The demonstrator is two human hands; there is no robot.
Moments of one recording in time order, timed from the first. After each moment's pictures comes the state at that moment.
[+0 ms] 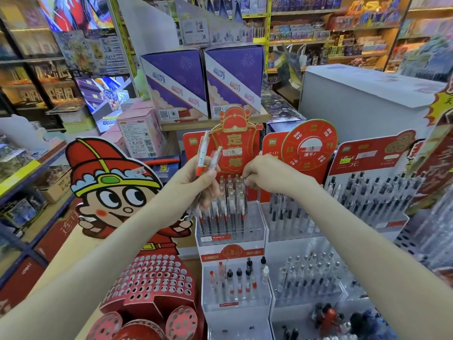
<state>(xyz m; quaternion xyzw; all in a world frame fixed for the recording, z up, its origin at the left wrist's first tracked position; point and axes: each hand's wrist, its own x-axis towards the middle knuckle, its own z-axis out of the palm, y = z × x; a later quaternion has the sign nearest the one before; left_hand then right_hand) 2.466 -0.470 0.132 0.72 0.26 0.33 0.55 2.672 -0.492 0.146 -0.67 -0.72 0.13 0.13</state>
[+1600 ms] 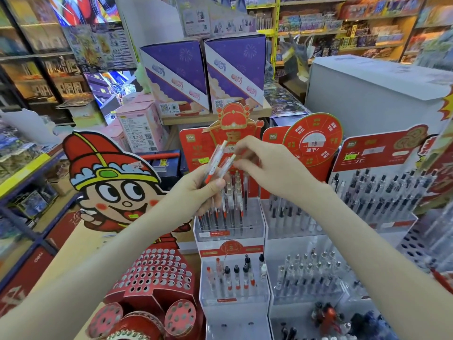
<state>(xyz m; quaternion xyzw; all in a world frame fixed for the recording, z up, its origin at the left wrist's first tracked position) 2.477 -0.483 0.122 0.74 0.32 0.31 0.50 2.664 -0.528 0.153 -0.57 -0.76 0.01 0.32</state>
